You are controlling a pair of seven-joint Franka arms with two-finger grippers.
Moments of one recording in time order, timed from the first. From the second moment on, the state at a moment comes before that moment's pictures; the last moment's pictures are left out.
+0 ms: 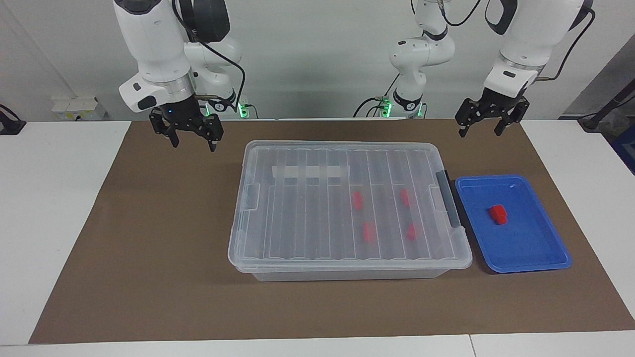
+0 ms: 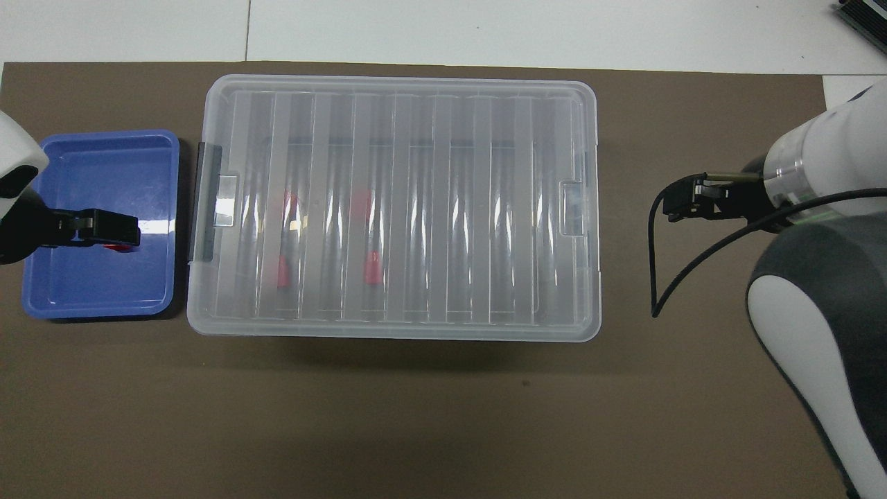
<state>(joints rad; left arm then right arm) 0.11 -0.13 -0.21 -1.75 -0.01 1.70 -0.06 0.00 0.04 0.18 -1.57 -0.07 1.63 0.33</state>
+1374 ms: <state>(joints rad) 0.11 -0.13 -0.20 -1.75 -0.02 1.70 -0.07 0.01 0.00 0.06 -1.56 -0.06 1.50 0.27</state>
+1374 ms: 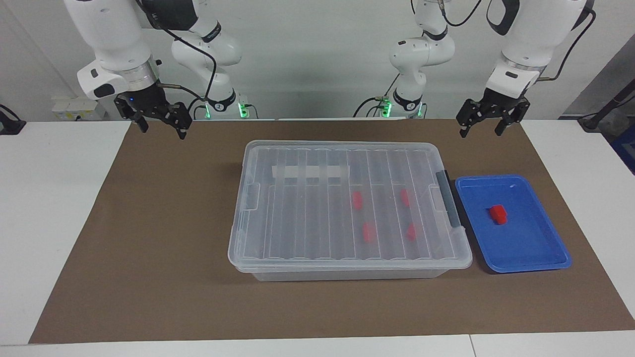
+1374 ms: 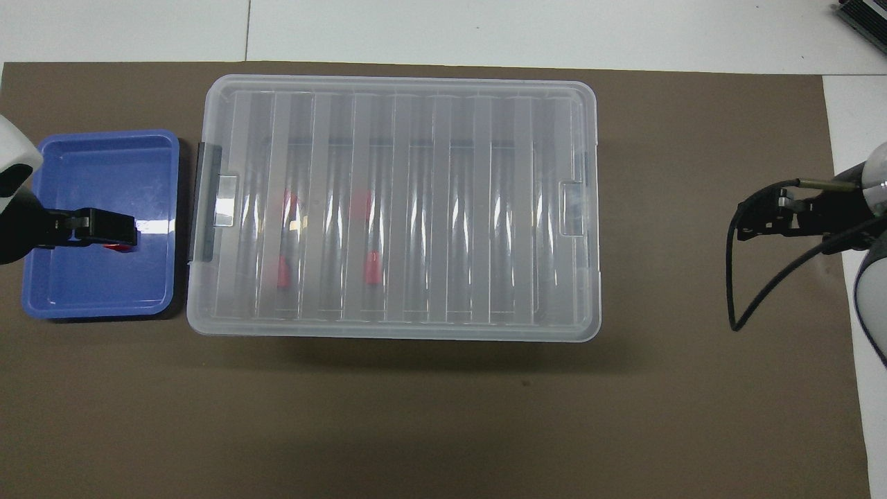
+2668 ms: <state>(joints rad) 0.11 -0.13 -0.20 -1.75 -0.02 1.70 -0.07 0.01 -0.01 0.05 -1.58 -0.02 1.53 0.24</state>
